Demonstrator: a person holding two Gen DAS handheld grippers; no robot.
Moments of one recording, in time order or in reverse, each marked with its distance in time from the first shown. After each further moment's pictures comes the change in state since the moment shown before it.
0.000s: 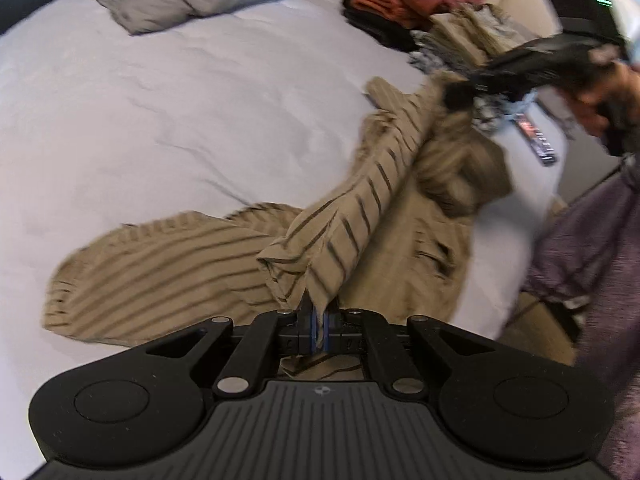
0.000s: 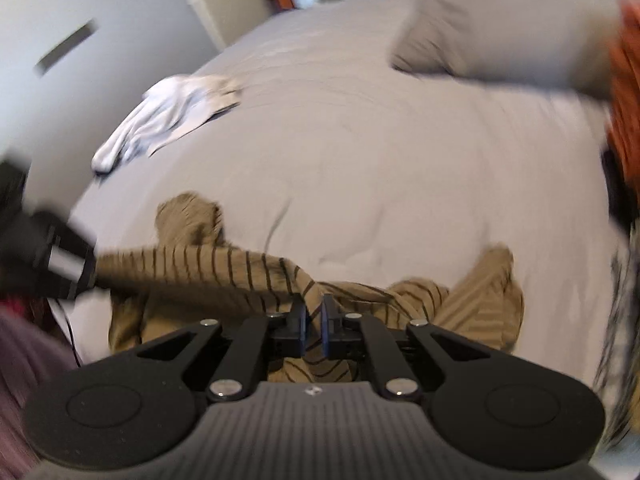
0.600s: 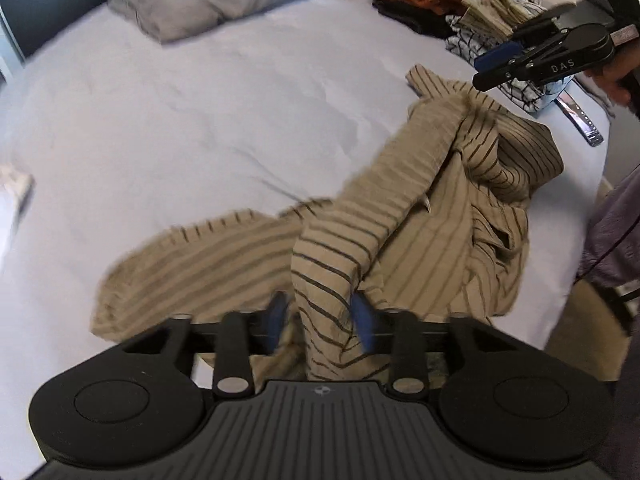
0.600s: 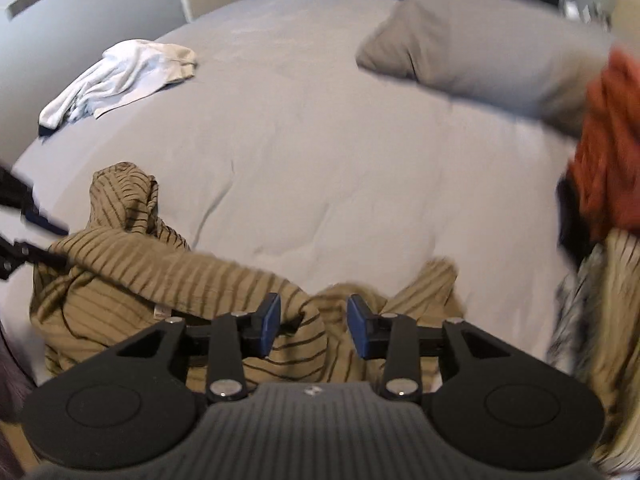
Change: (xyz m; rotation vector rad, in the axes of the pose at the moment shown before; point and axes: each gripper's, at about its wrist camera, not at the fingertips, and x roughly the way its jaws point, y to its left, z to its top) left arm 0.002 0.004 -0.002 0.077 -0.016 0.221; right arm 0.011 0.027 -0.005 -0.223 -0.010 -0.226
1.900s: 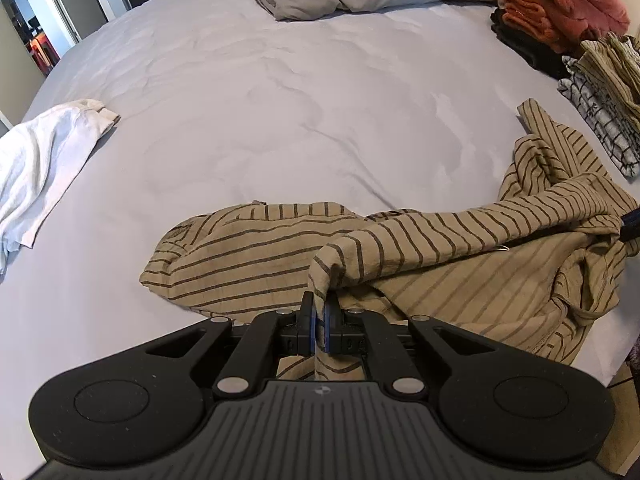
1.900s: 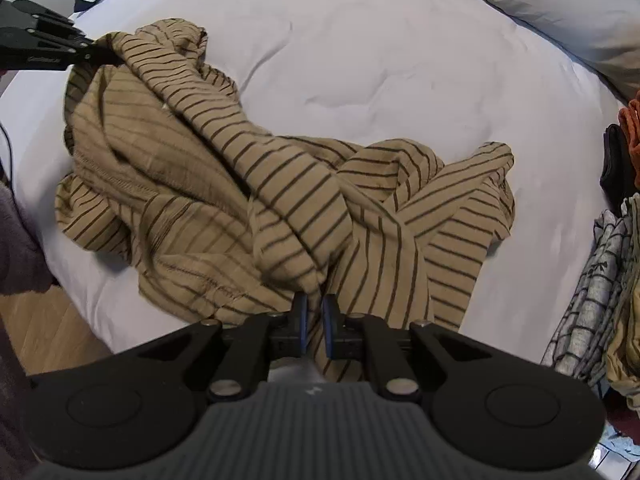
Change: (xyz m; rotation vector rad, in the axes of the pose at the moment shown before) left arm 0.003 0.040 0.007 -0.287 0.030 0.201; right arm 0.008 0.018 -0.057 -0.120 0.318 0.076
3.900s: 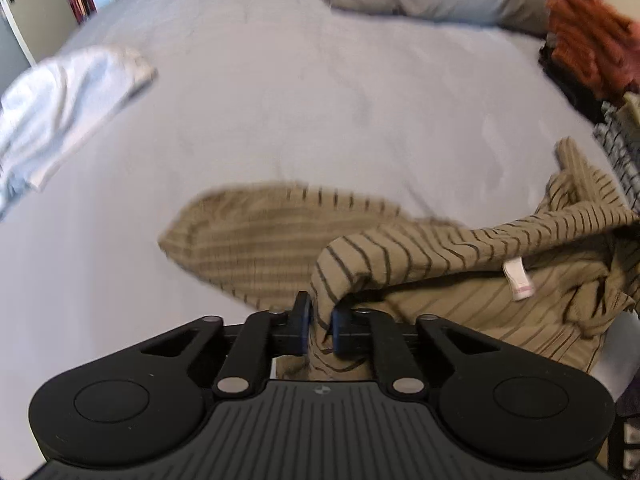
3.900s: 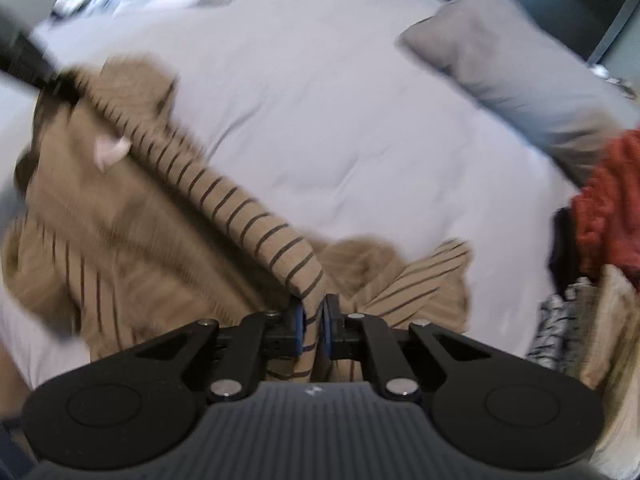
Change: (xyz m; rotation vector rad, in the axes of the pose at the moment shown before) left arm -0.002 0.035 -0.003 -0.164 -0.030 0.004; right arm -0.007 0.034 0.040 -0.056 -0.225 -0.260
